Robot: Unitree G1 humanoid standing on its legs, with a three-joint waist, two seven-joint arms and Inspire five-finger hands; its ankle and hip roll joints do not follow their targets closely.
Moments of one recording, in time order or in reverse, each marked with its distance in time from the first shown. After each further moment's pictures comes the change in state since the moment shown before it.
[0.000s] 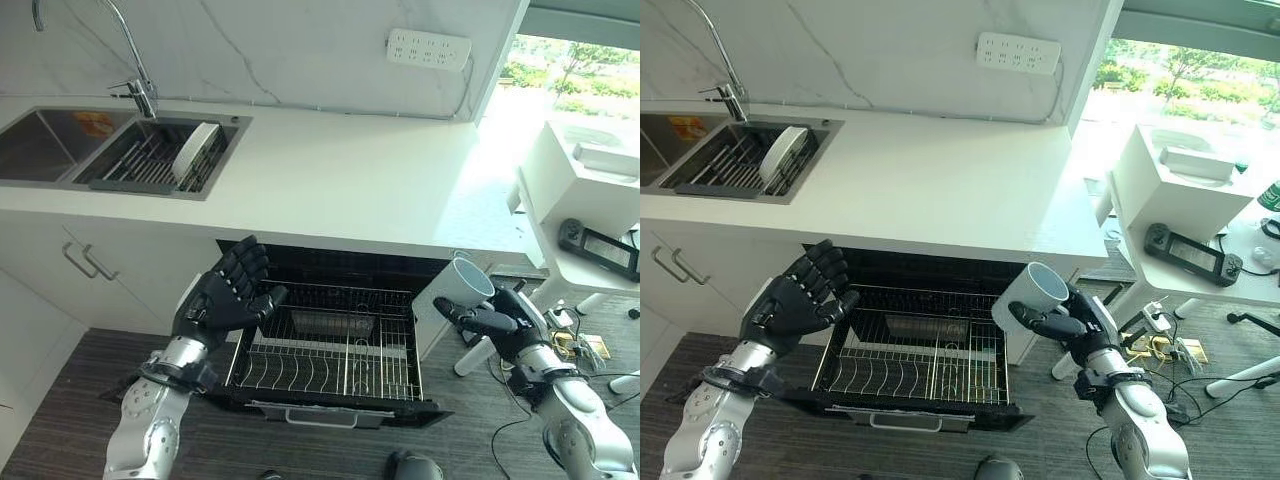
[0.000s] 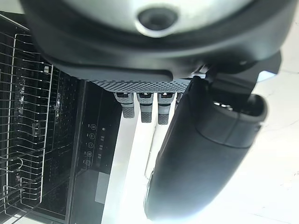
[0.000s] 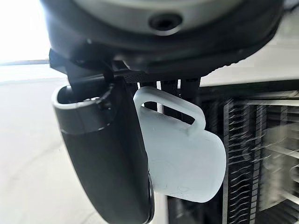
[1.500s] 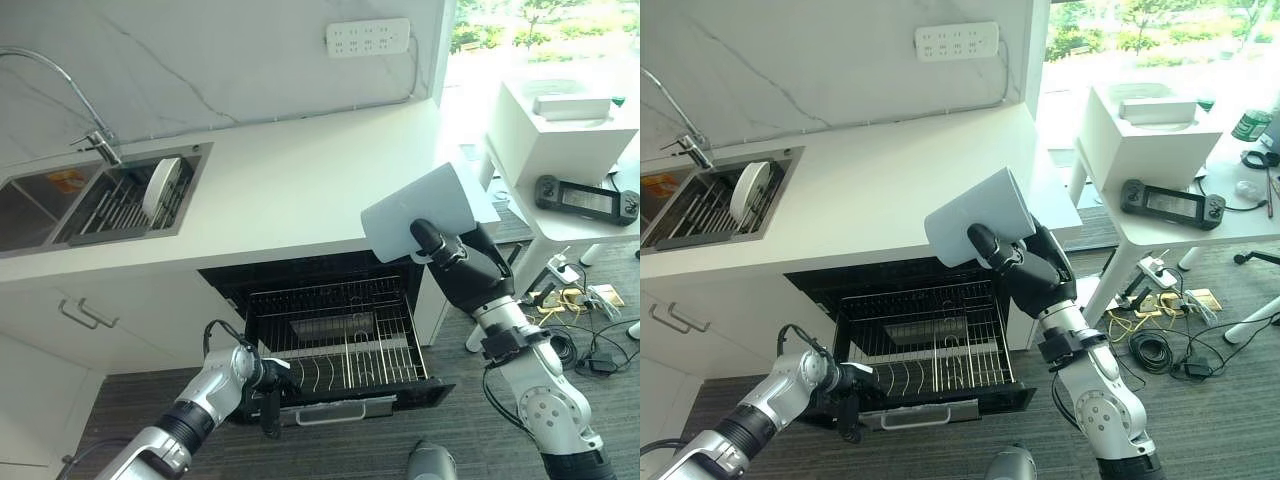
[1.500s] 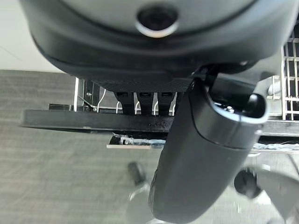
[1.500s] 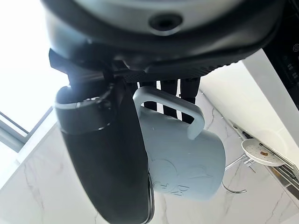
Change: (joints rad) left arm -0.426 0.097 -0.726 0.447 1.202 0.326 -0.665; right arm -0.172 0.028 0.200 -0.241 0.545 -0.156 -0.015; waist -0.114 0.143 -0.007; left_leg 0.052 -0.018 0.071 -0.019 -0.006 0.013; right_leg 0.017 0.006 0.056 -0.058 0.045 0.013
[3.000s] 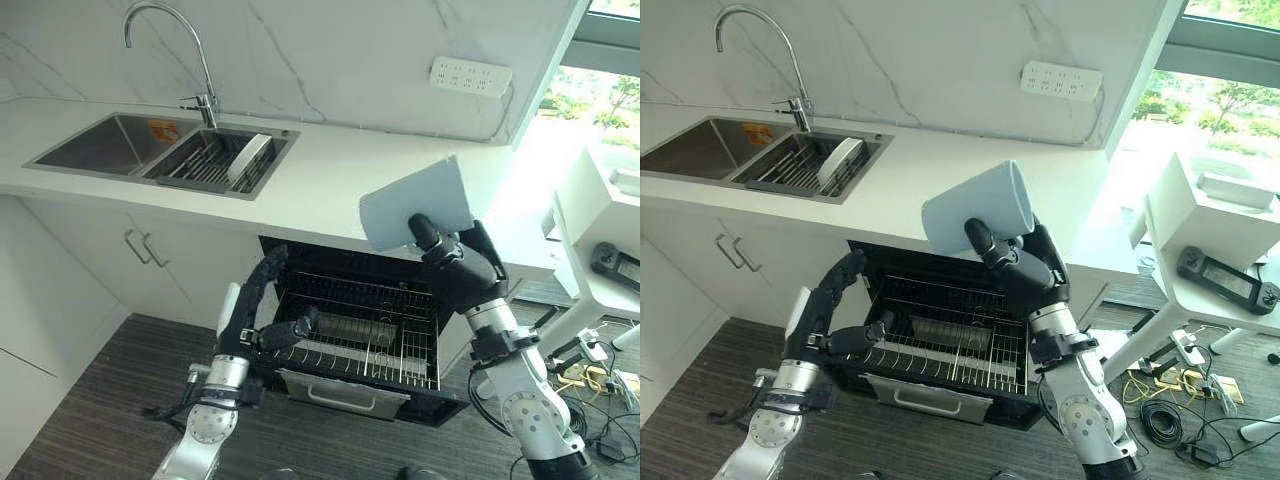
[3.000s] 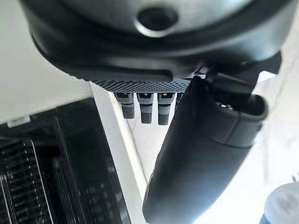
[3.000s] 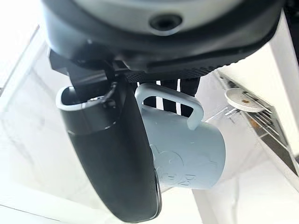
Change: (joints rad) left arm 0.430 -0.103 0.369 -0.252 -0.641 -0.840 1.236; right arm 0.007 0.037 0.074 0.006 0.018 -0.179 -0.029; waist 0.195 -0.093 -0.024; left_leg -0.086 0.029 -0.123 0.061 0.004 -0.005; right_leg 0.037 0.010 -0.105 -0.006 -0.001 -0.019
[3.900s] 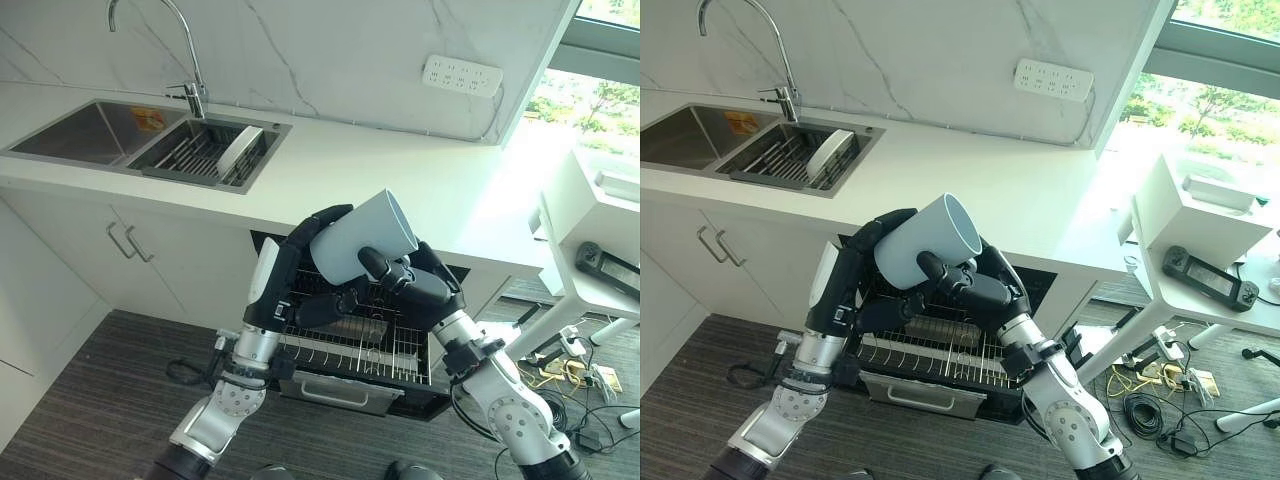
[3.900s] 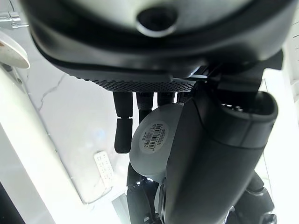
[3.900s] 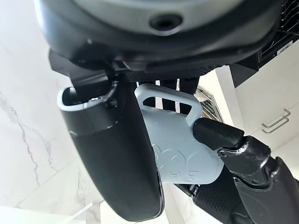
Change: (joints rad) left arm -0.187 0.037 -0.178 -0.149 0.198 -0.095 0.114; right arm -0.015 -0.028 0.163 -0.002 0.022 0.116 -0.006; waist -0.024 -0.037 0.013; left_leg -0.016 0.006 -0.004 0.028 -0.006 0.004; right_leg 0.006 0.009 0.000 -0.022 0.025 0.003
